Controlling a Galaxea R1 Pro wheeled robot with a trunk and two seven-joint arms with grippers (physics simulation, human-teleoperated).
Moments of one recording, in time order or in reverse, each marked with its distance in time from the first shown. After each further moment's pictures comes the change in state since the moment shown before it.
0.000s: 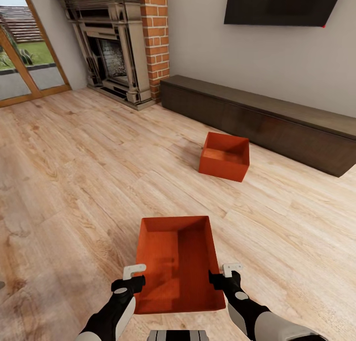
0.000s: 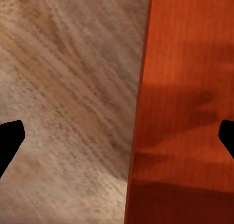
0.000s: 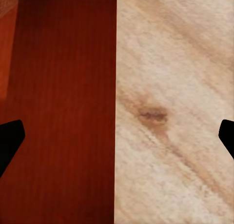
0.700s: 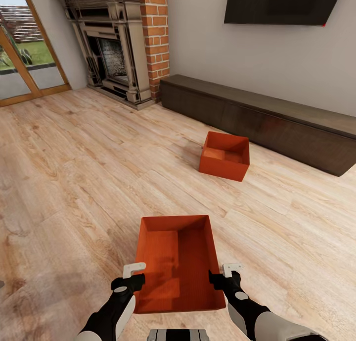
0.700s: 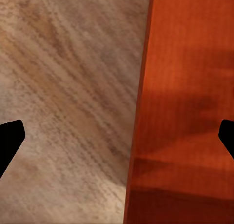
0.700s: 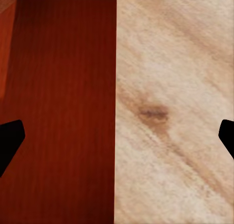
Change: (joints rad) left arm -0.001 0.000 0.003 -0.015 0.001 -0.001 0.000; right arm 0.000 0.000 0.000 0.000 -0.001 0.000 0.000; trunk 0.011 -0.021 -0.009
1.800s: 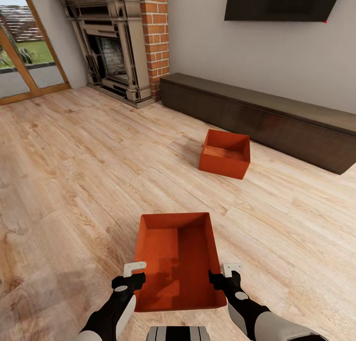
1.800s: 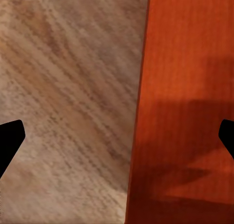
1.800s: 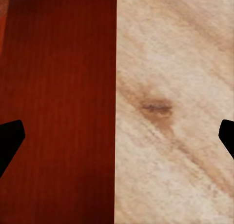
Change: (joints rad) left arm 0.000 -0.001 -0.006 -0.009 -0.014 0.001 0.001; right arm 0.000 0.000 0.000 0.000 -0.001 0.000 0.000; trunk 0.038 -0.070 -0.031
